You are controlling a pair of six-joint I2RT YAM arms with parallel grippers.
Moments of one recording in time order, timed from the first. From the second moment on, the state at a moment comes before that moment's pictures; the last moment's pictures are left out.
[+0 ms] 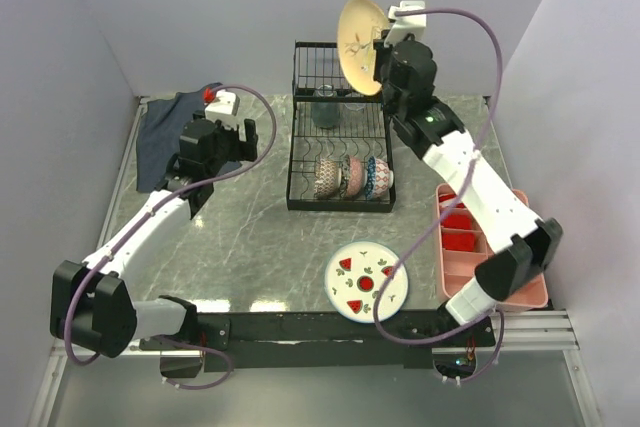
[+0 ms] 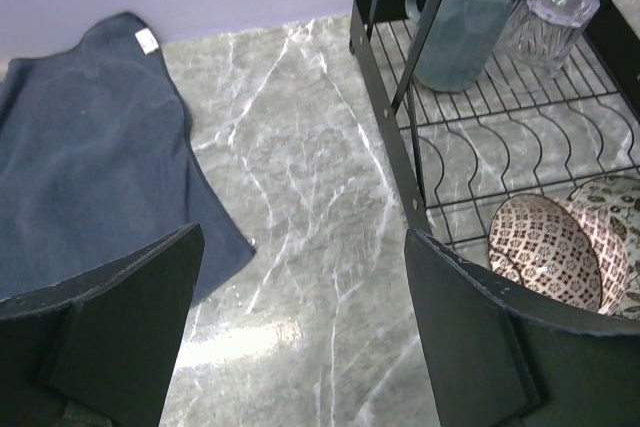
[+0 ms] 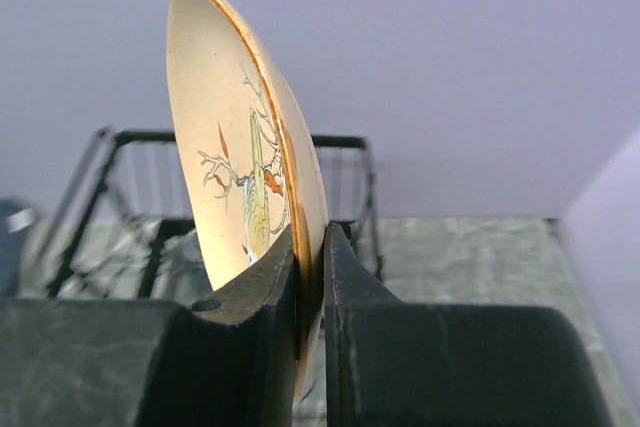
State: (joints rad) left arm -0.33 1.25 0.94 0.07 -0.08 -0.05; right arm 0.53 1.55 1.72 -0.16 0.54 -0.03
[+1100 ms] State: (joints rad) left arm -0.31 1.24 0.83 0.15 -0.06 -0.11; right arm 0.56 1.97 2.06 -0.03 1.00 -0.29
